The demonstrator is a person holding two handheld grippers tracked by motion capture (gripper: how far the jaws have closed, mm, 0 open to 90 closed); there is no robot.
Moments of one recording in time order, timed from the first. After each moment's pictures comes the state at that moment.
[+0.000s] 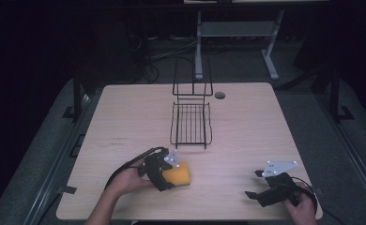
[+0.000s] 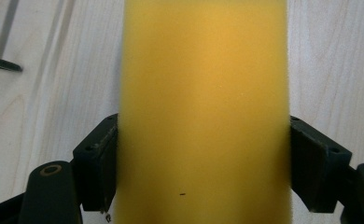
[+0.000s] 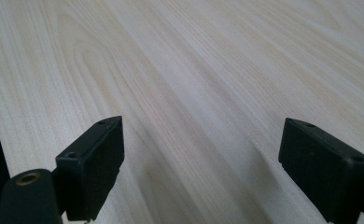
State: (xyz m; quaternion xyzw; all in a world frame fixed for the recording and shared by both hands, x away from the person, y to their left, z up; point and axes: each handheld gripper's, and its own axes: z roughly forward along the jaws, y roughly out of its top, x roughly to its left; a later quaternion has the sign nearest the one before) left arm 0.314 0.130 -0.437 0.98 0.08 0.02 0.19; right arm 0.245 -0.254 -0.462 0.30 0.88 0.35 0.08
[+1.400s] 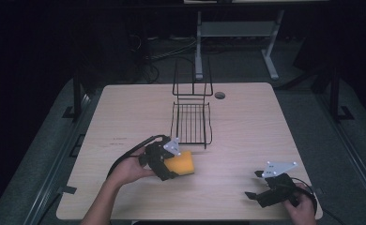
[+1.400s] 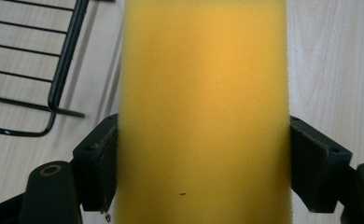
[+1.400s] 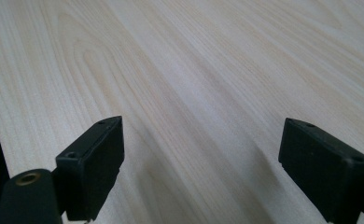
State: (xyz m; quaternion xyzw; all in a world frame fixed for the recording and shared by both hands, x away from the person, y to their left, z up) left arm 0.329 0.121 -0.399 0.97 0.07 0.04 0.23; right arm 0.244 -0.253 -0.463 0.30 0.88 0.35 0.08
